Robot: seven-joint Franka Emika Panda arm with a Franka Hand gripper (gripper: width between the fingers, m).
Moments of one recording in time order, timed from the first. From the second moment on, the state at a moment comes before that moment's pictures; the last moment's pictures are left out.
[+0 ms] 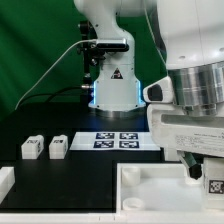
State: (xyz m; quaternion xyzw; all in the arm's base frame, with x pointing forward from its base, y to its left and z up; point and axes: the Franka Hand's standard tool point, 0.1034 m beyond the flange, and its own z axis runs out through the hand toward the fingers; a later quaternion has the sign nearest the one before) arm 0.630 0.121 0.063 -0.93 0.35 -0.01 0.10
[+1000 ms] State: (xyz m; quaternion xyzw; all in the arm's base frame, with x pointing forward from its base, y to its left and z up) arm 0.637 0.109 0.065 -0.91 0.40 0.00 0.07
